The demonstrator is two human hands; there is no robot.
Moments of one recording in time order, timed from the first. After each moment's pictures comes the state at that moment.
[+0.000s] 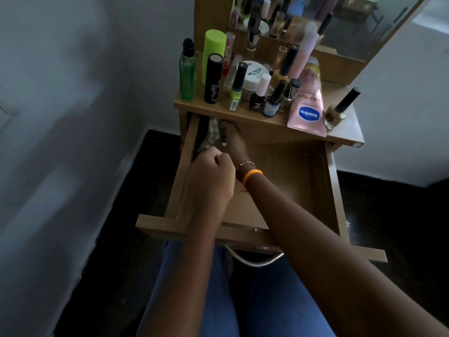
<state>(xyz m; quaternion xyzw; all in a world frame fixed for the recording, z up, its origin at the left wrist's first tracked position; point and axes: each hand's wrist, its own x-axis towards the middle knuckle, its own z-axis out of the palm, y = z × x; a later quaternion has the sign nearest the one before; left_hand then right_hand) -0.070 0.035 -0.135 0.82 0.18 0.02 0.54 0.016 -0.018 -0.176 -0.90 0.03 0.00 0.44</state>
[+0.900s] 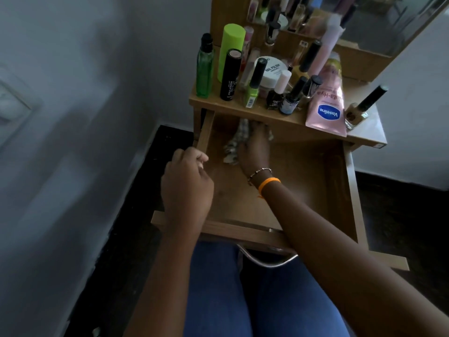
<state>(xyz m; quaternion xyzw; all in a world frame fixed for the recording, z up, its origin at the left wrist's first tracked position) -0.084 0.089 -0.151 0.91 0.13 0.08 0.39 0.014 -0.031 -0.198 -0.92 0.05 -0.10 0.39</state>
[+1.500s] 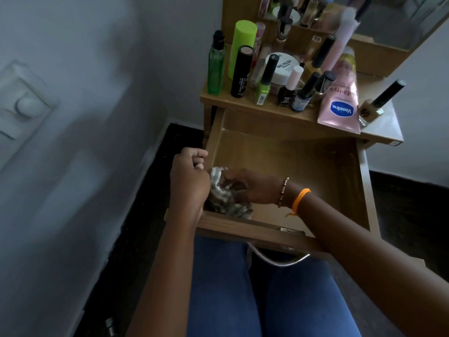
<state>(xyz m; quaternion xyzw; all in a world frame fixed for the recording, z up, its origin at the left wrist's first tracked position) -0.077 0.103 -0.160 0.79 0.23 0.01 0.56 -0.037 -0.039 -0.165 -0.83 -0.24 0.38 0.33</state>
